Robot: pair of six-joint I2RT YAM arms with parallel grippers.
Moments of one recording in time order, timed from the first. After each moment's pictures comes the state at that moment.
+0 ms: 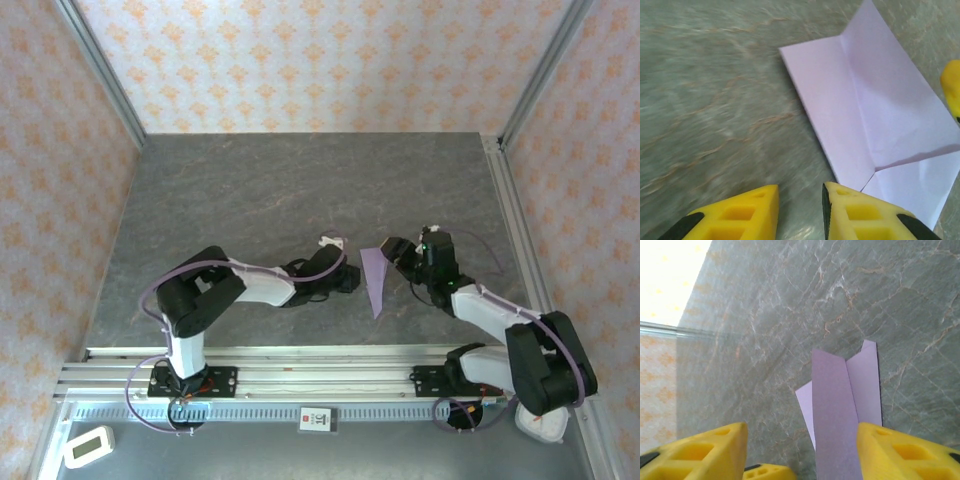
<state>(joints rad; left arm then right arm) -0.88 1.83 0.84 0.28 -0.04 -0.78 0.32 1.19 0.38 0.20 -0.23 0.96</state>
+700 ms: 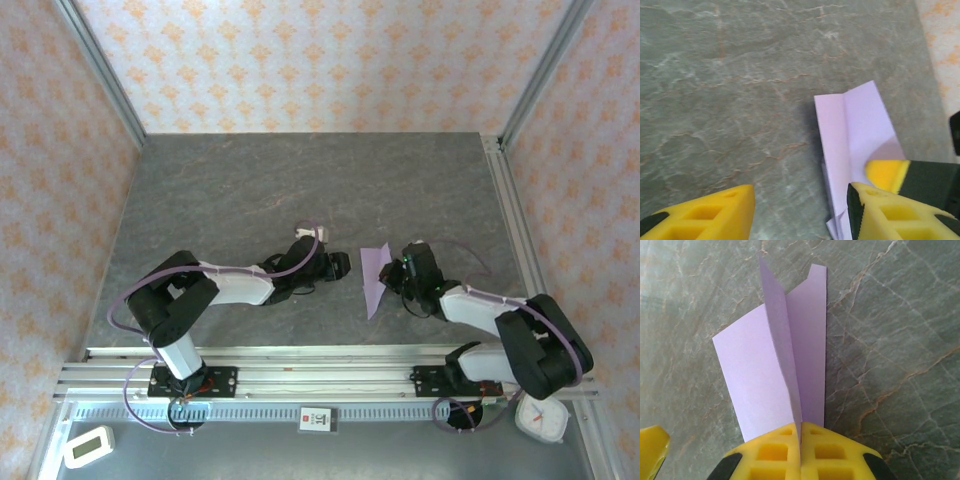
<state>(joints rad) -0.79 1.70 0.74 0.36 0.03 -0.90 0.44 1.27 0.33 0.16 -0.14 0.96</state>
